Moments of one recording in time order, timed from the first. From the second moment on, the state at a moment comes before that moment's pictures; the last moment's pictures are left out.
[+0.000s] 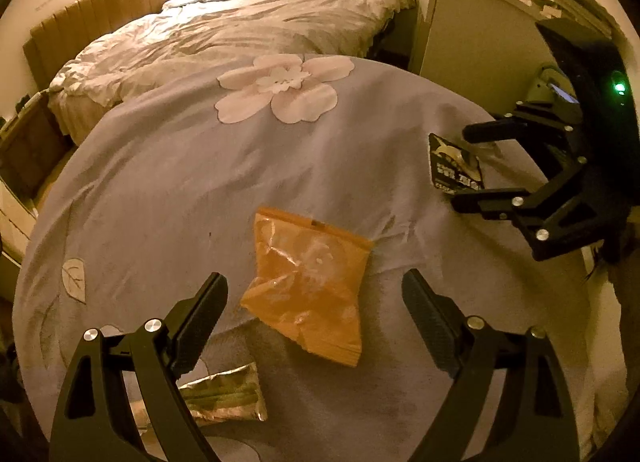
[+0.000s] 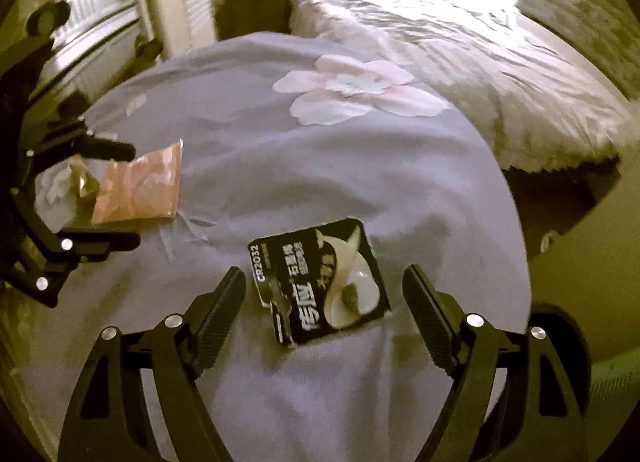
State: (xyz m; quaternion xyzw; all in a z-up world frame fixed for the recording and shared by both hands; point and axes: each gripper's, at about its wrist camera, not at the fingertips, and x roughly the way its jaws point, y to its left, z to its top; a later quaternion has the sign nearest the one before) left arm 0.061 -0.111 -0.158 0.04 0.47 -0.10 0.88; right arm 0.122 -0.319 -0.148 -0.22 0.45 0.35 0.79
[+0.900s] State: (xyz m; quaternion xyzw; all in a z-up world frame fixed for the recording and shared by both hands) left arm 0.082 -0.130 -0.118 -0.01 0.41 -0.14 0.90; right arm 0.133 -0.379 -0.110 0.09 0.44 0.29 0.85
